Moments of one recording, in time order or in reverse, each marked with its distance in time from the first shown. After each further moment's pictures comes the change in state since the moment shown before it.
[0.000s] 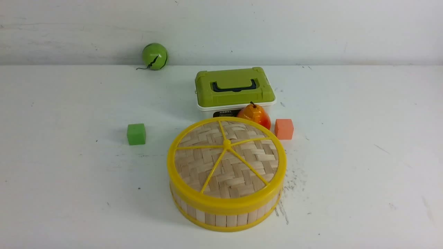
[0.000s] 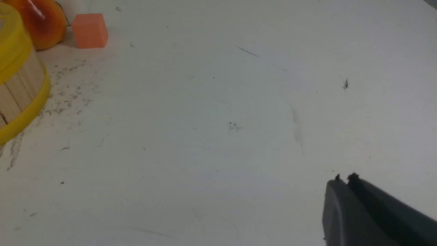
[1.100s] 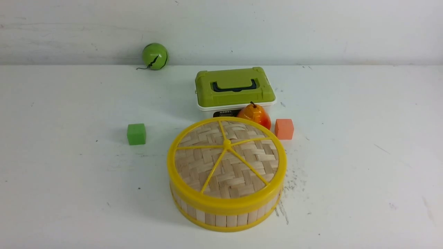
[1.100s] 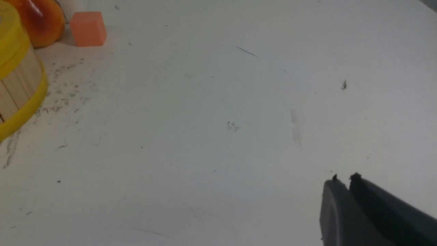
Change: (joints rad) right arm 0.000 0.000 0.000 -0.007 0.000 0.000; left arm 0.000 0.000 0.000 0.000 0.000 0.000
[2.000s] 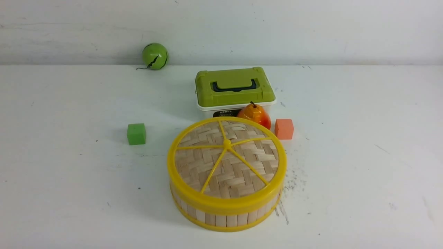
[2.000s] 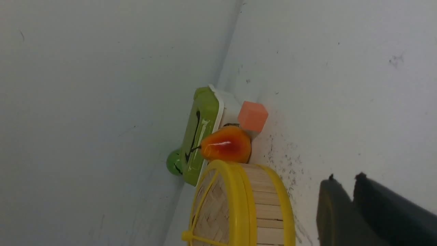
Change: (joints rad) right arm -0.002 0.000 0.009 0.681 -0.080 0.583; left arm 0.000 0.000 0.000 0.000 0.000 0.000
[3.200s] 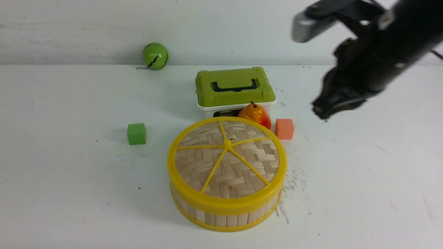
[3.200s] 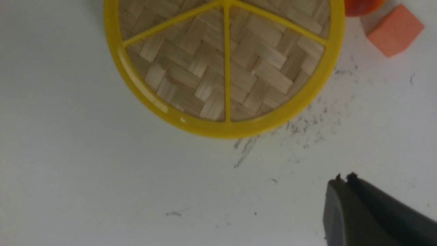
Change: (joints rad) right arm 0.545 1.639 -1.726 -0.521 0.942 -0.939; left arm 0.000 0.000 0.000 0.000 0.000 0.000
